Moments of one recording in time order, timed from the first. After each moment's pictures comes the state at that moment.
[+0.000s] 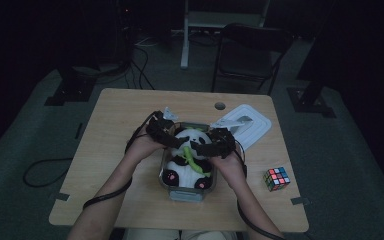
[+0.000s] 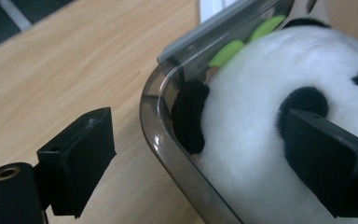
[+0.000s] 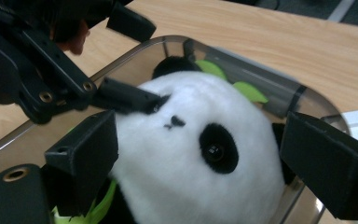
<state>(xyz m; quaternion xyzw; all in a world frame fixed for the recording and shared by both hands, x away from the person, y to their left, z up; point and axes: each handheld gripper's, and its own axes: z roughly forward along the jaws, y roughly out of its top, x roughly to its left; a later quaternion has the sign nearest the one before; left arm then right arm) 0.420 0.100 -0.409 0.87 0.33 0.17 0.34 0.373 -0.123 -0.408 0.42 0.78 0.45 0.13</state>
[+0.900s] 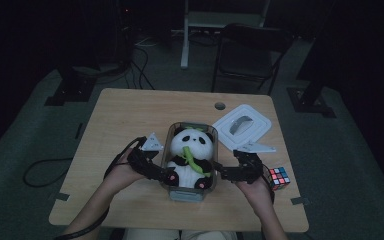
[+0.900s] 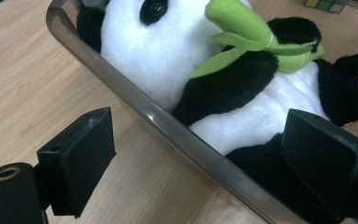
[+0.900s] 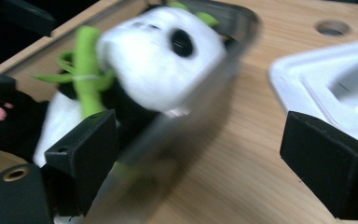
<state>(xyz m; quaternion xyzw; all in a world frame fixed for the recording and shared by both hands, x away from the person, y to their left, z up) 0.326 0.136 -0.402 0.88 0.27 0.13 0.35 0.299 -0.190 -0.414 0.45 0.76 0.44 0.15</state>
